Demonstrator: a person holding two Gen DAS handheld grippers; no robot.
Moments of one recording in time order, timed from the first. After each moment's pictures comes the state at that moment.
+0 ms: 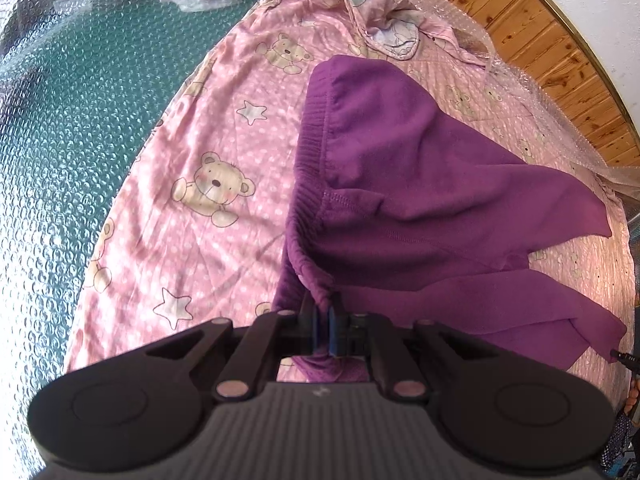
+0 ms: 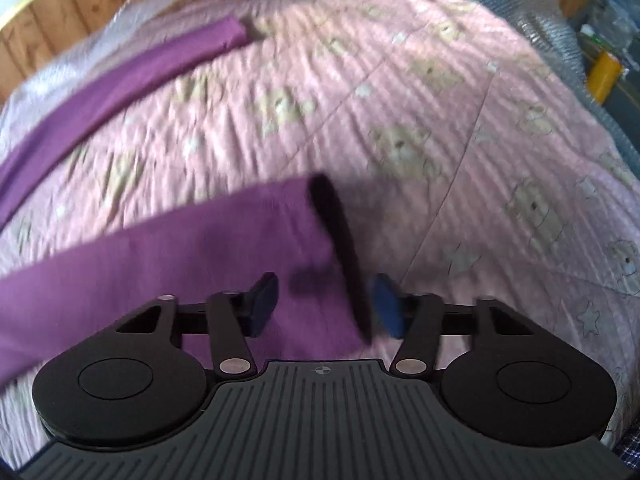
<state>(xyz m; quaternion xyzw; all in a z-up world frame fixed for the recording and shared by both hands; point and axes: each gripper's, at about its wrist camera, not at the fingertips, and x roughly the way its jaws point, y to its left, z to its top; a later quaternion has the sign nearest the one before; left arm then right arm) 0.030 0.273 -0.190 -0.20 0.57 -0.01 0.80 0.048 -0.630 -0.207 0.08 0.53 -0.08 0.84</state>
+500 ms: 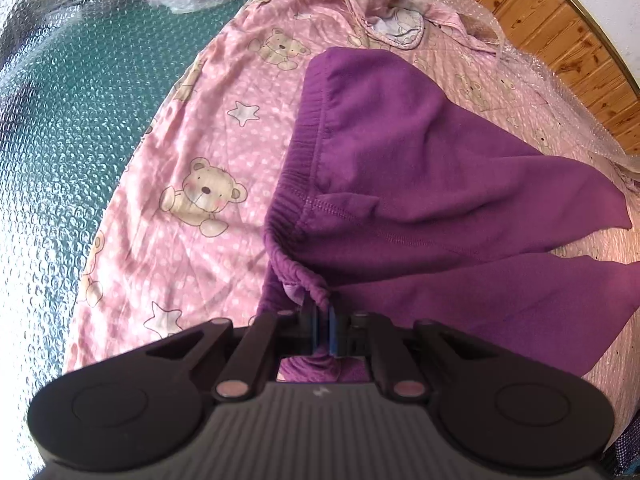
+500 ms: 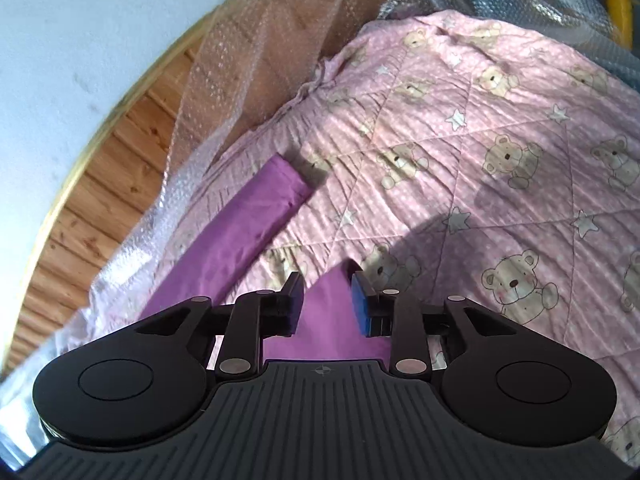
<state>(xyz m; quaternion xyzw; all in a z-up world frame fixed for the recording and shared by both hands) 0.045 0.256 -0.197 -0.17 0.58 0.01 0.79 0.146 -0.663 -0.143 0.30 0.40 -0.05 0.86</state>
